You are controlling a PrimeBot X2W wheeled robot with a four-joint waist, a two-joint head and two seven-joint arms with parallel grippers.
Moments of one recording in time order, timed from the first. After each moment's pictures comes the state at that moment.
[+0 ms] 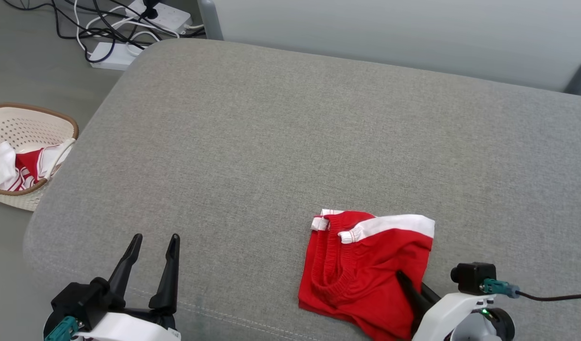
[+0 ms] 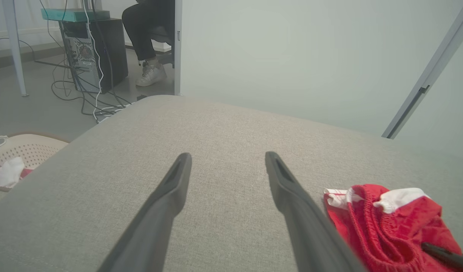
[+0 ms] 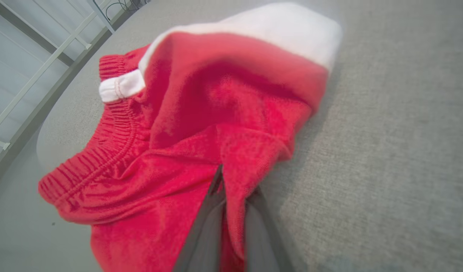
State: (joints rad) left arm 0.01 0.39 -0.40 -0.03 -0.66 0.20 -0.25; right arm -0.19 -0.11 0.40 0.54 0.60 0.13 -0.03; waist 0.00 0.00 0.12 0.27
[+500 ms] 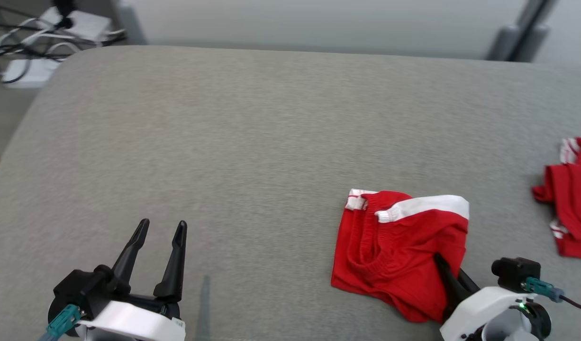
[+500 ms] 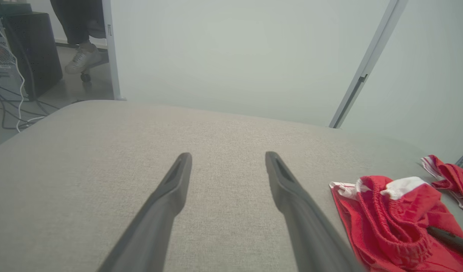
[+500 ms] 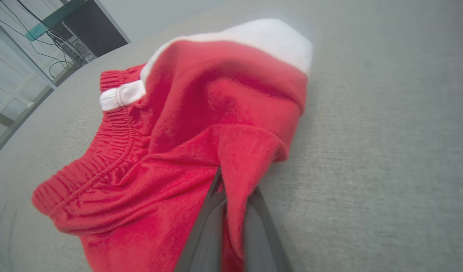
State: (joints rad) left arm -0.02 0.39 -0.41 -0.04 -0.66 0.18 -0.25; right arm -0.19 -0.15 0.31 0.53 0.58 0.13 -0.12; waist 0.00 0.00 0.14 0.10
